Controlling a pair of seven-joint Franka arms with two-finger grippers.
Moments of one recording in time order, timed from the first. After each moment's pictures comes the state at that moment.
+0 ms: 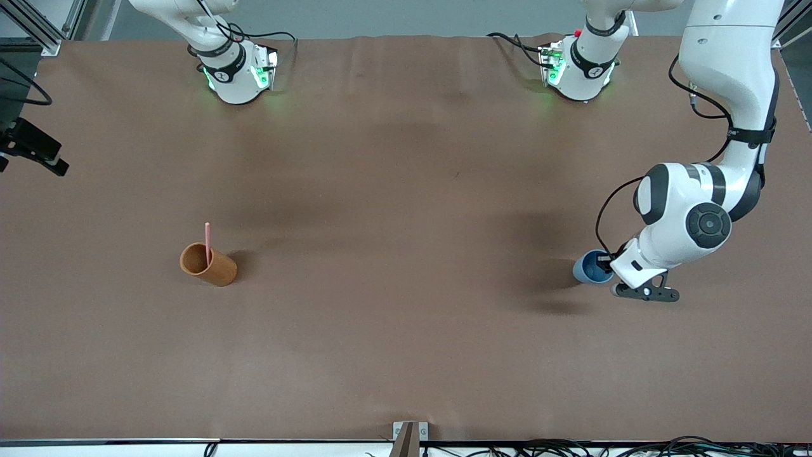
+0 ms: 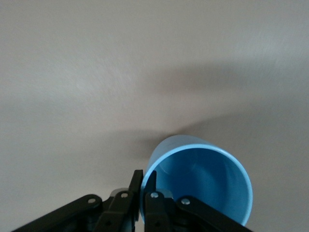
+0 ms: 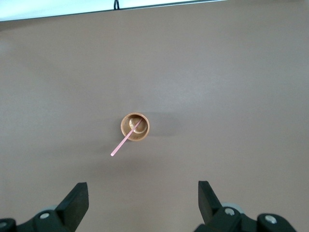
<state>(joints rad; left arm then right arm) -0.12 0.45 0.02 -1.85 0.00 2.29 0.00 0.01 0.00 -0.04 -1.46 0.00 1.57 0.05</state>
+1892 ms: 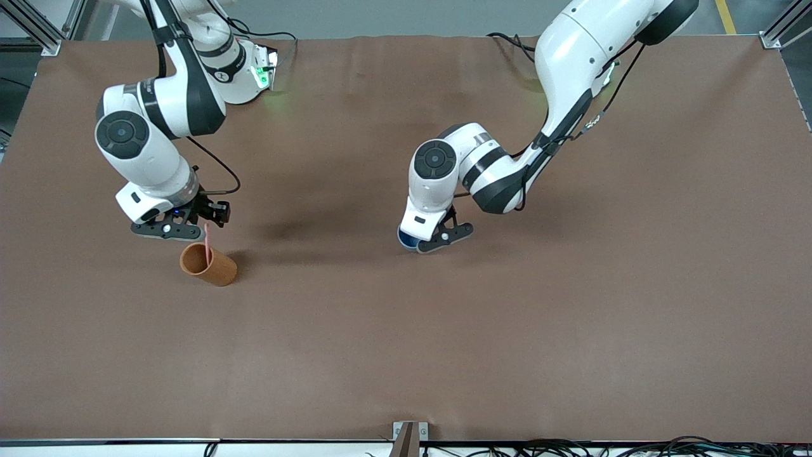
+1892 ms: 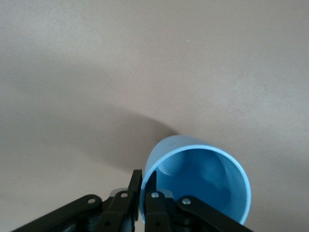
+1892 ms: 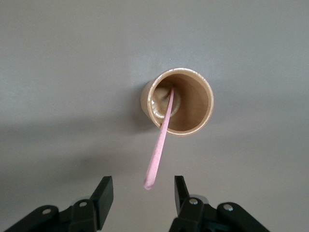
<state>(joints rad) -0.39 0.72 -0.46 -1.54 0.33 2.20 -1.31 0.24 0.06 -0.04 -2.16 -0.16 2.20 0.36</state>
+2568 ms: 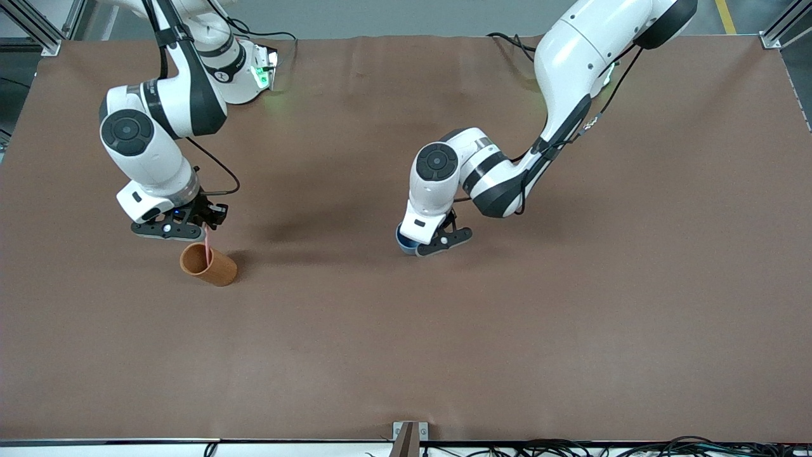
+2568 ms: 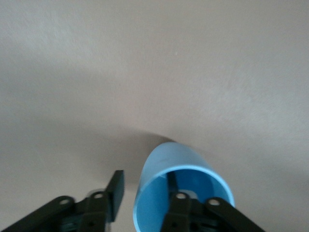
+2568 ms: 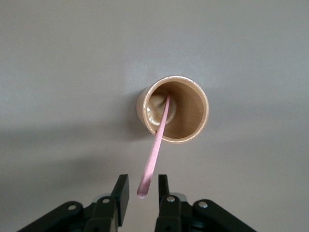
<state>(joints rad) -0.38 0.72 -0.46 -1.52 0.36 2.21 -1.31 0.24 0.06 -0.04 -2.17 -0.20 2.23 0.37</state>
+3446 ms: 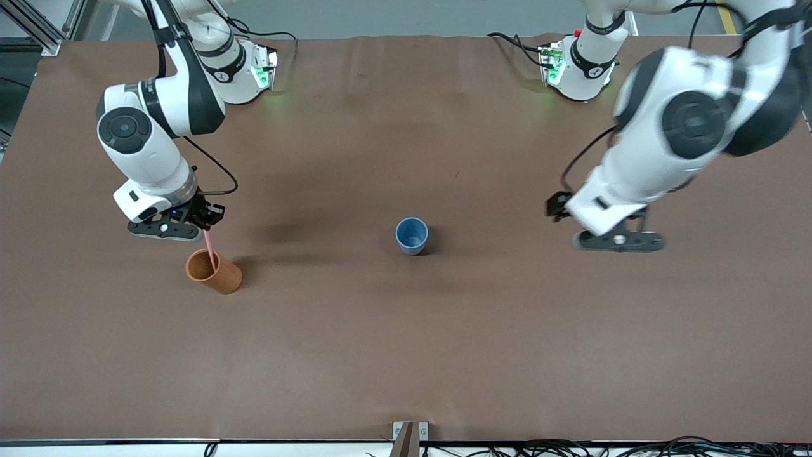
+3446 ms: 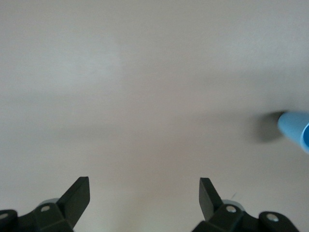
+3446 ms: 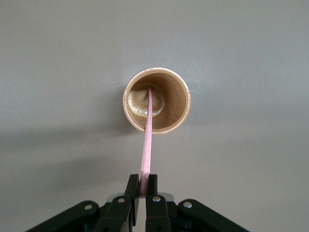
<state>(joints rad) -0.25 0.23 -0.07 -1.50 0.03 1.64 -0.20 0.24 0.05 -0.04 -2.17 -0.21 2.24 0.38</state>
